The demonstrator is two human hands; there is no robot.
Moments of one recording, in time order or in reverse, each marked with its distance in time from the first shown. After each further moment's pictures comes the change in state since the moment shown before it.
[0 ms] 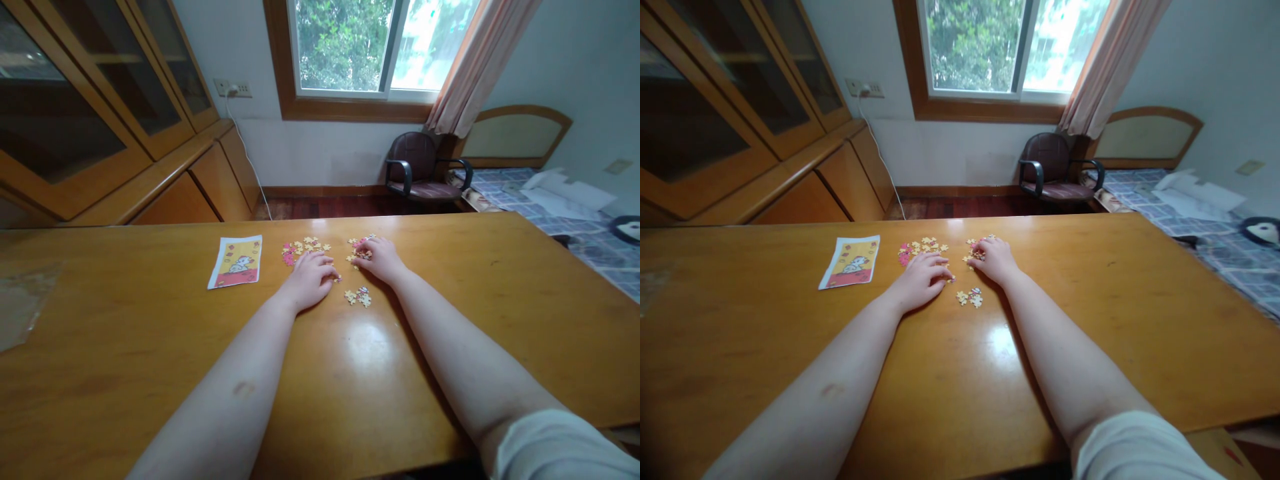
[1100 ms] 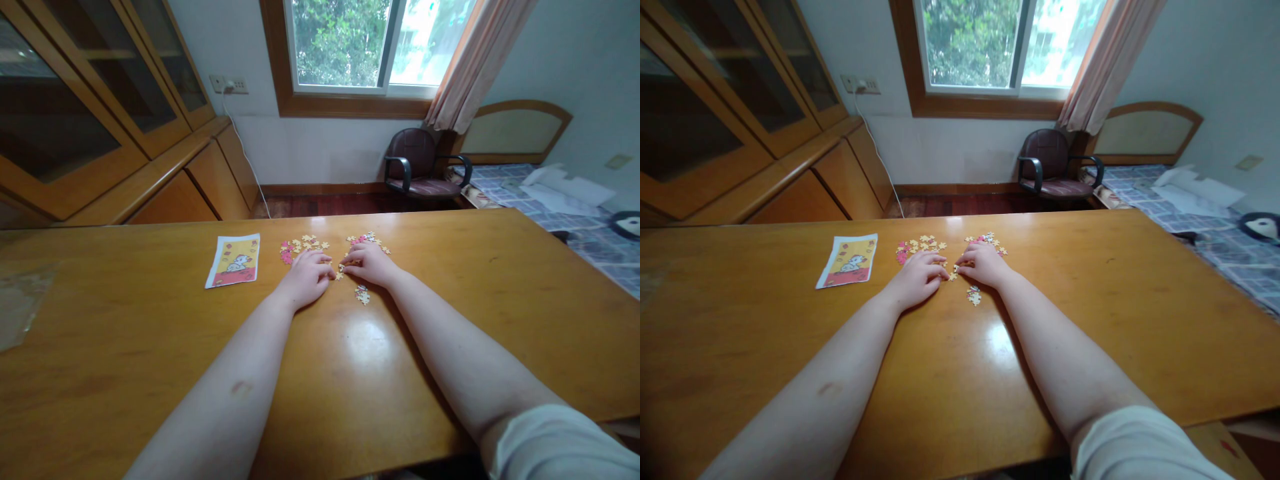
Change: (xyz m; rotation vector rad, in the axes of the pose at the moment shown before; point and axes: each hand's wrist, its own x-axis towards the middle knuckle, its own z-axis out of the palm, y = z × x) left_hand 0.001 -0.002 0.000 0.001 -0.009 0.009; right_hand -0.004 -0.017 0.001 0.145 -0.128 -0.329
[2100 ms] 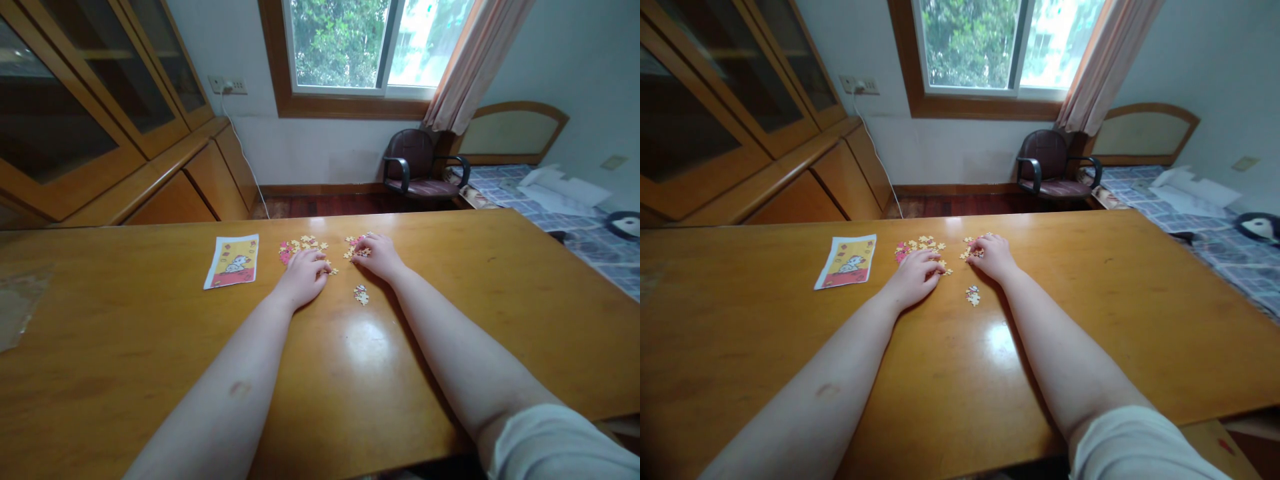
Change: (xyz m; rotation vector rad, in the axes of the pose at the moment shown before) left_hand 0.000 0.000 0.001 0.042 0.073 -0.071; right_hand -0.001 0.015 -0.006 -0.083 0.193 0.295
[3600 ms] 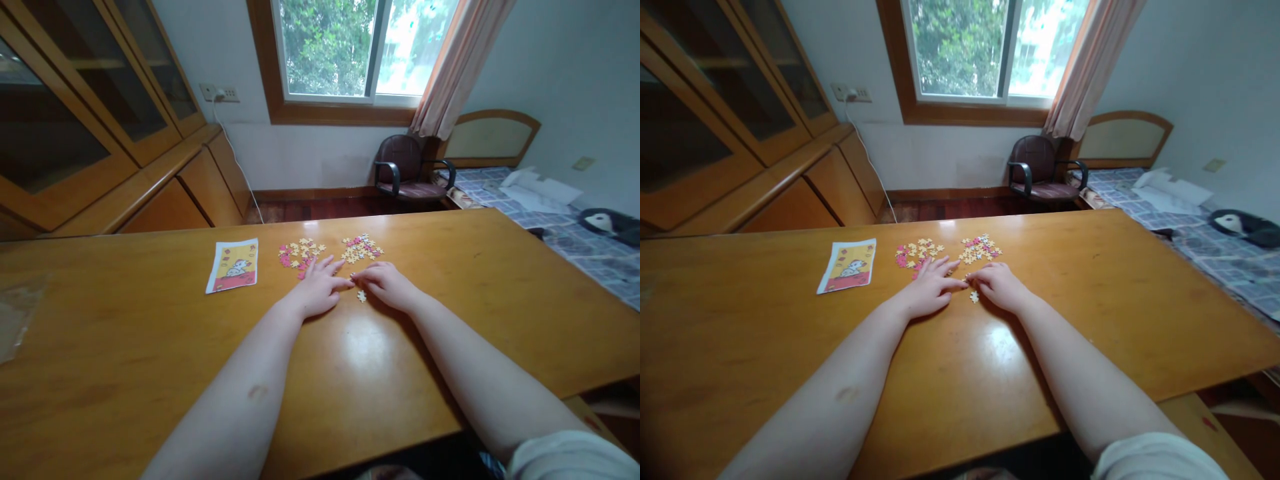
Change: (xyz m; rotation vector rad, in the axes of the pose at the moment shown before) left_hand -0.006 0.024 0.003 -0.088 -0.287 0.145; right_hand -0.067 -0.023 -0.030 0.066 -0.267 -0.189
